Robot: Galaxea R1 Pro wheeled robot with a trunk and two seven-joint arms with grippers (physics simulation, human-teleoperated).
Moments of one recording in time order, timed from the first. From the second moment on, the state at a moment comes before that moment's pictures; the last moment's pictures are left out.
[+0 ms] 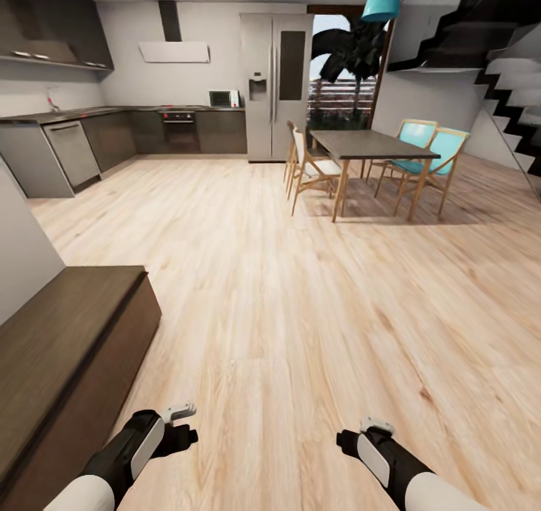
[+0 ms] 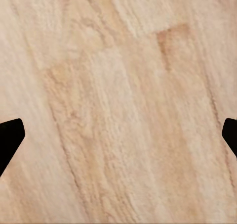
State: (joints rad) left arm -0.54 0.06 -0.09 -0.57 0.34 0.67 0.09; right arm -0.60 0.00 0.26 -0.31 -0.56 0.30 -0.27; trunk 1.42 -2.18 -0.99
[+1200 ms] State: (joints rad) left arm -0.54 0.06 -0.09 -0.57 0.34 0.66 0.09; right arm -0.60 0.00 0.26 -0.31 -0.56 0.30 -0.27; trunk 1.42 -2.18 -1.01
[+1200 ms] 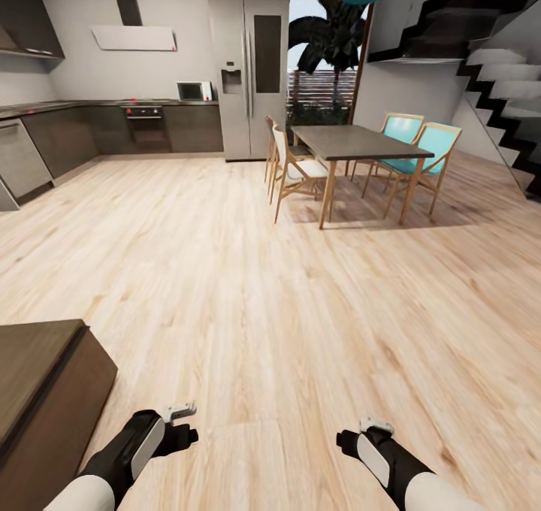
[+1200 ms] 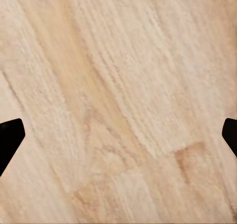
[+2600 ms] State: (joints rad) left arm -0.54 0.06 -0.09 -0.57 0.34 0.65 0.09; right arm -0.60 0.01 0.26 -0.31 -0.56 0.30 -0.27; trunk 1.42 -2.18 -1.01
